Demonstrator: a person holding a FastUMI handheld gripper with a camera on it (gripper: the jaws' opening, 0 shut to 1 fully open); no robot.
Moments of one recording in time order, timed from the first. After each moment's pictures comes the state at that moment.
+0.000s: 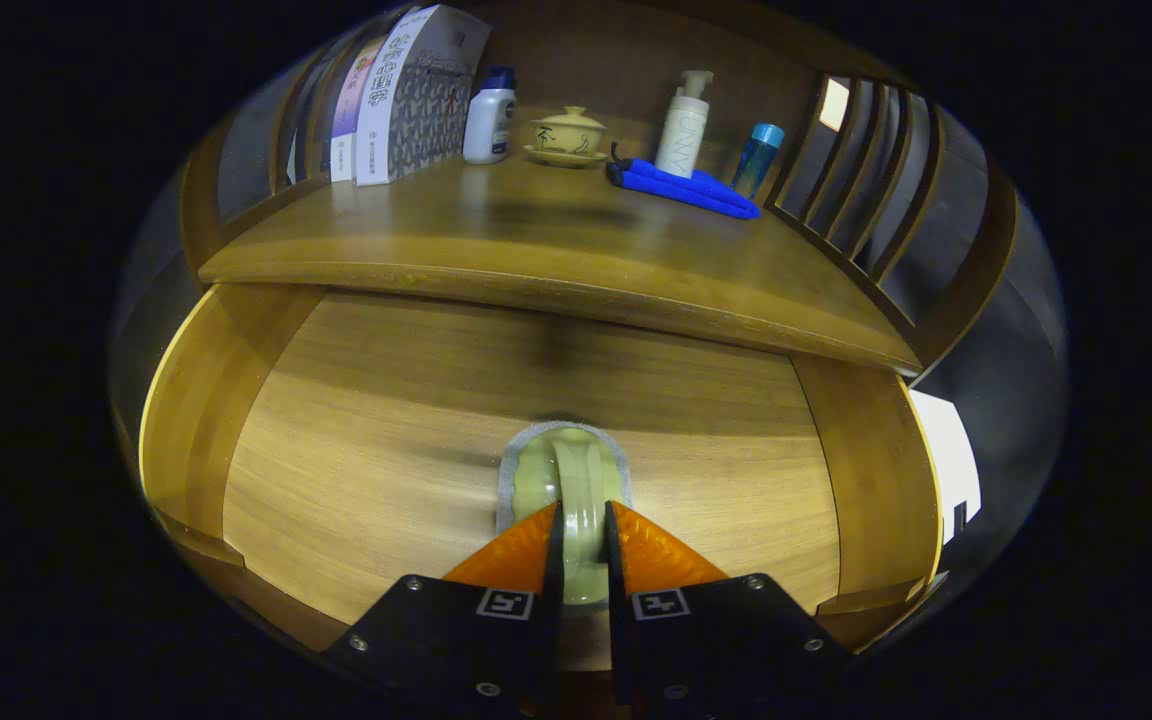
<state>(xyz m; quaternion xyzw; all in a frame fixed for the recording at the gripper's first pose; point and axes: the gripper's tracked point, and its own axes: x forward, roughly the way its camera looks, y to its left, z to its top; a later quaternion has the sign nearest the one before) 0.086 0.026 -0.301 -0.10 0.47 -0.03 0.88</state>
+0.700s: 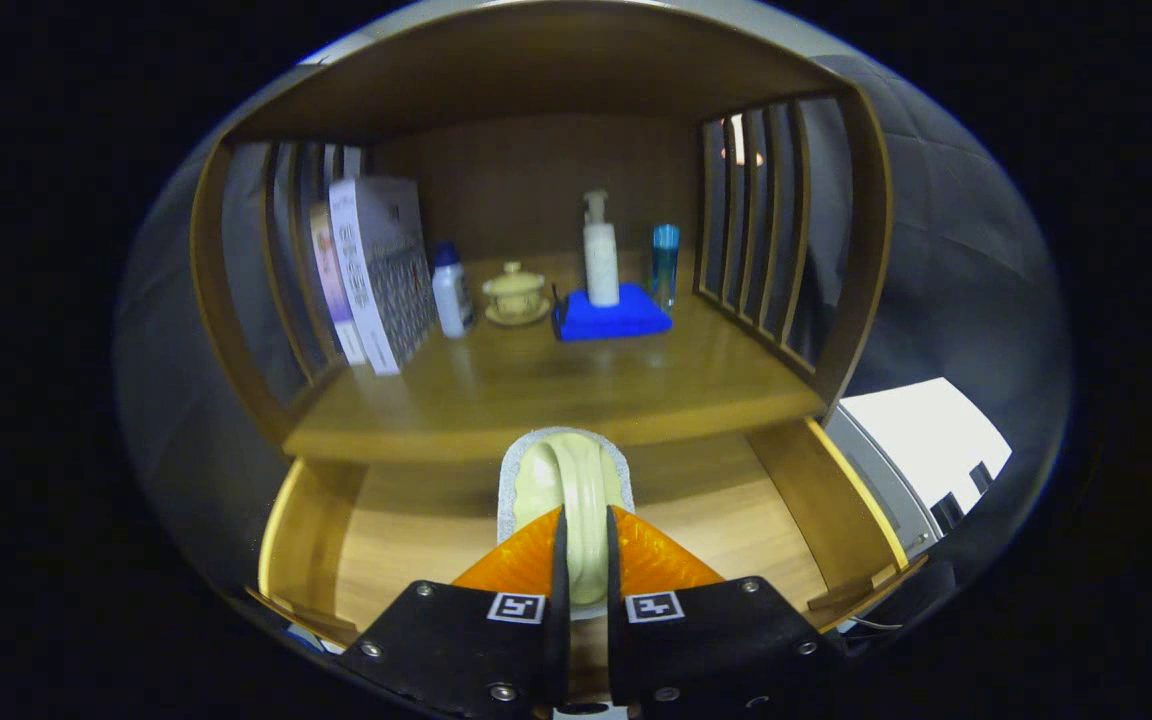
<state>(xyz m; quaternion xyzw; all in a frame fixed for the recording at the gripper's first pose) 0.106 0.026 -0.158 0.02 0.31 -0.05 0.95</state>
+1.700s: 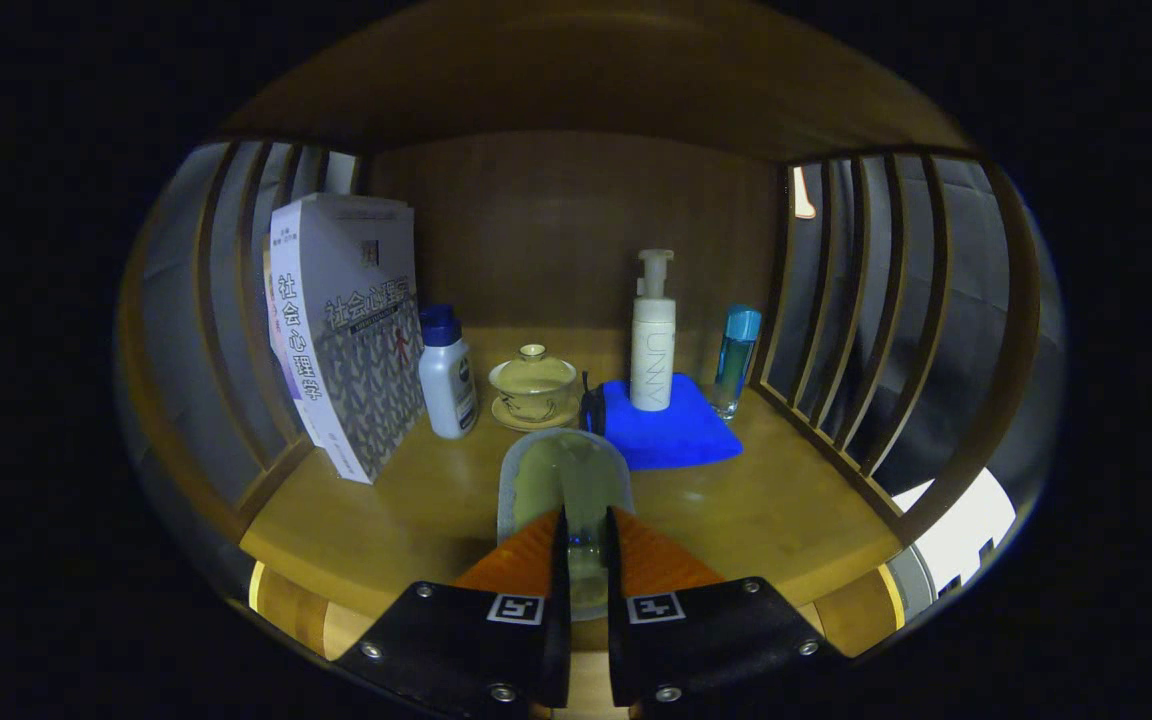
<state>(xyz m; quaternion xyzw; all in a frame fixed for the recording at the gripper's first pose) 0.257 0.040 -0.168 -0.04 0.26 -0.03 0.96</state>
